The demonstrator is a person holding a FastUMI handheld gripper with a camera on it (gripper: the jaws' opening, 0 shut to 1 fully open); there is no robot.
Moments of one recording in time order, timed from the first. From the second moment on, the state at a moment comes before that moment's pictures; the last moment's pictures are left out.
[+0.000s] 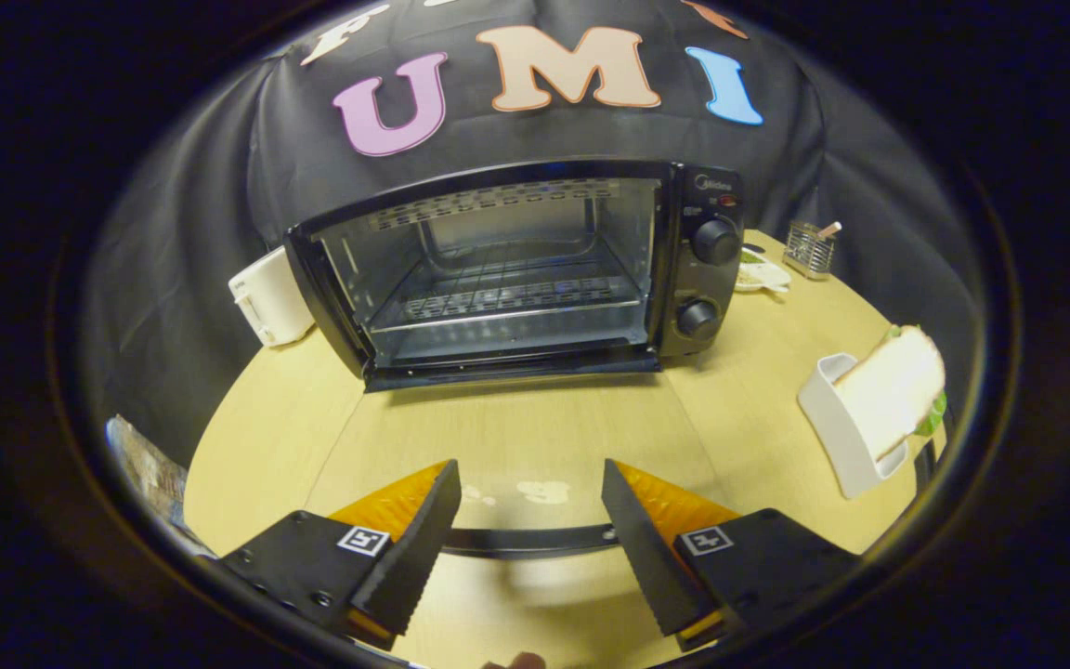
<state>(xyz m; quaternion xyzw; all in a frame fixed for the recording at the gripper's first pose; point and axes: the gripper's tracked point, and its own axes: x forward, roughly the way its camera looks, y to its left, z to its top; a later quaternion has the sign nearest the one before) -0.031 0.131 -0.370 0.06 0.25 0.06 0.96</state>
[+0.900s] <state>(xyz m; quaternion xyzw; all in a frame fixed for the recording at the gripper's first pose) -0.030 -0.196 -0.315 0.15 0.16 -0.07 0.97</state>
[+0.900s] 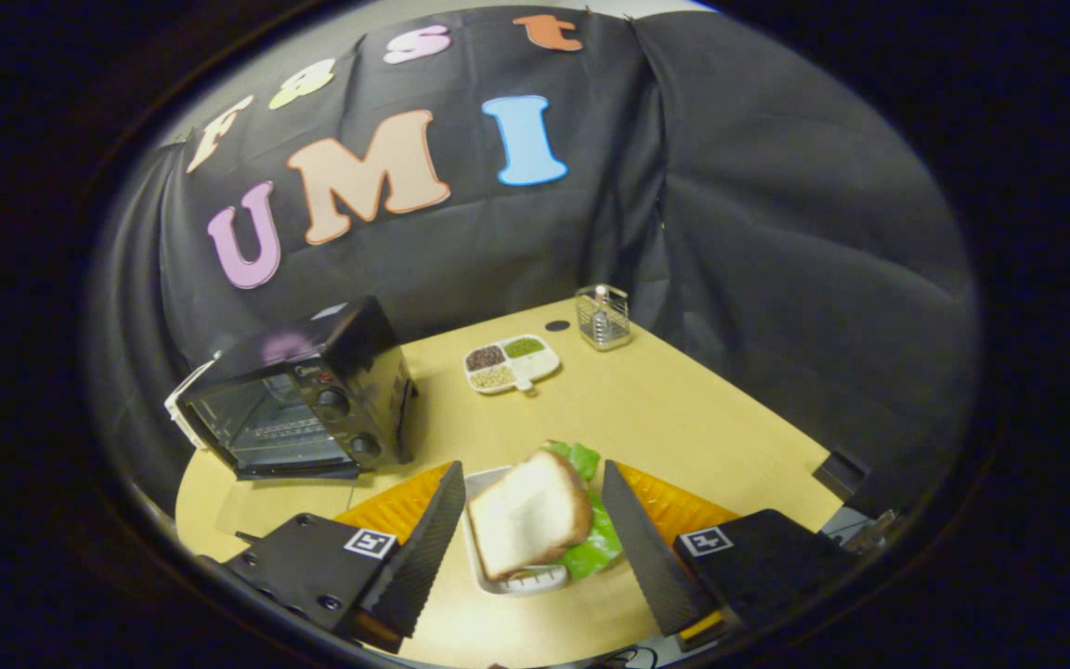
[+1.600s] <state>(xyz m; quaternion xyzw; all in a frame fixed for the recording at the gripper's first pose) -0.001 -0.181 -0.381 0.33 0.21 -0.04 0.92</state>
